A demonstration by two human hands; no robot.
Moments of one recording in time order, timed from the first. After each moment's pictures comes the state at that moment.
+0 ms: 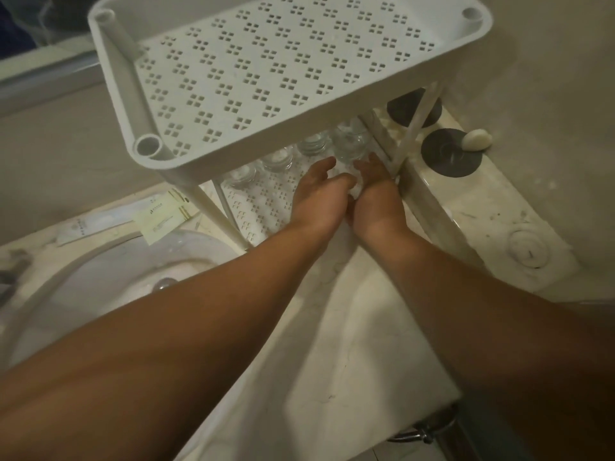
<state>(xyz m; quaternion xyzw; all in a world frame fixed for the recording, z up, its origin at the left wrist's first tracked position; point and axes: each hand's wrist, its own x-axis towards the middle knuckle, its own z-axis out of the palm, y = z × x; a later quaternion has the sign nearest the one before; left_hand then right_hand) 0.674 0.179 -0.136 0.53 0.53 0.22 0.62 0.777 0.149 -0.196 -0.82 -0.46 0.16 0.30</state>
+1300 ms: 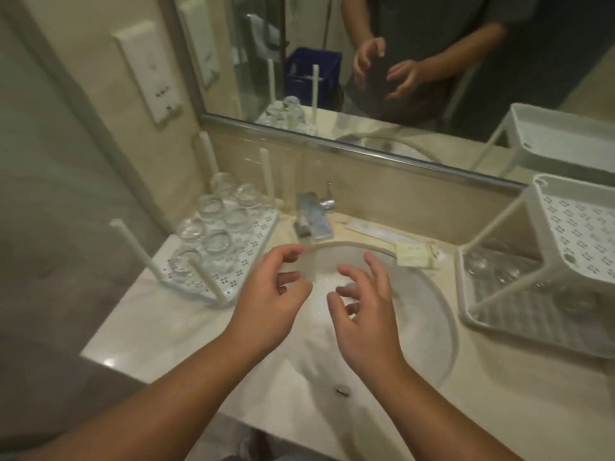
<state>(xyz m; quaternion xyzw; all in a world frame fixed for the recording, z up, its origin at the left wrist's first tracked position) 0.190 0.043 -0.004 0.47 0.61 0.47 0.43 0.347 0.059 -0.042 -0.55 -0.65 0.37 0.39</state>
